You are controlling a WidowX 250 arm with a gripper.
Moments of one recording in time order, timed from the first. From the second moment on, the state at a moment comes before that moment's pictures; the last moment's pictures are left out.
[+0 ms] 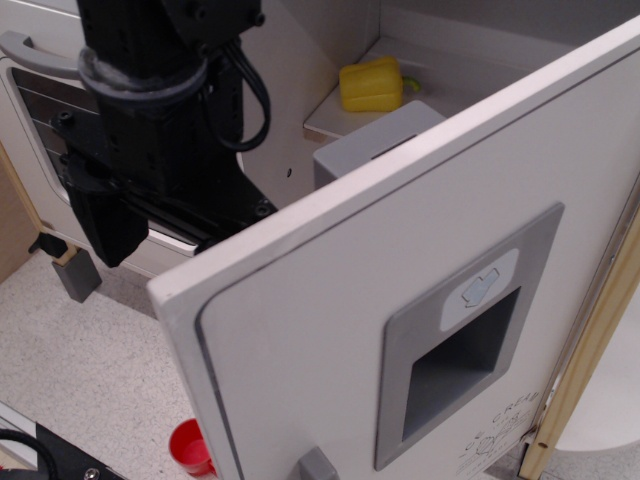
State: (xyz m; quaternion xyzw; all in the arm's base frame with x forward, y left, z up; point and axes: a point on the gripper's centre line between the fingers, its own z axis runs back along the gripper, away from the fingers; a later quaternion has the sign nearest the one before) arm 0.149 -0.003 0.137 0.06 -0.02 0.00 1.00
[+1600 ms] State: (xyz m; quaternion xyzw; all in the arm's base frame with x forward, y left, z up) arm 0.146 -0.046 0.235 -0.02 -0.07 -0.03 1.00
